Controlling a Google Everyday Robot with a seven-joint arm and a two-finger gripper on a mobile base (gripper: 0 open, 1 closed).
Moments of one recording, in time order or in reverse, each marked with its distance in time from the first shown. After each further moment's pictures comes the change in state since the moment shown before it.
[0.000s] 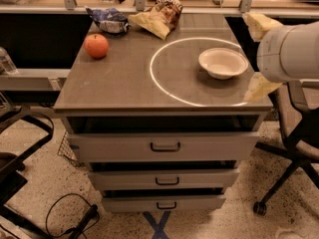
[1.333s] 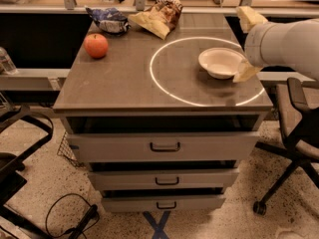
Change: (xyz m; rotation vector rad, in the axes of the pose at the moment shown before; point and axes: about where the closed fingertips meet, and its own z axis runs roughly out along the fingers) arm 0.037 -0.041 0.102 0.129 -0.016 -0.005
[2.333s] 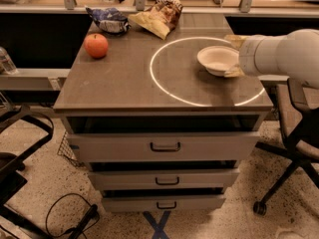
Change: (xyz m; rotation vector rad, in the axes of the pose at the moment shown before) arm -0.001 0.031 0.030 -0.051 -0.068 0.060
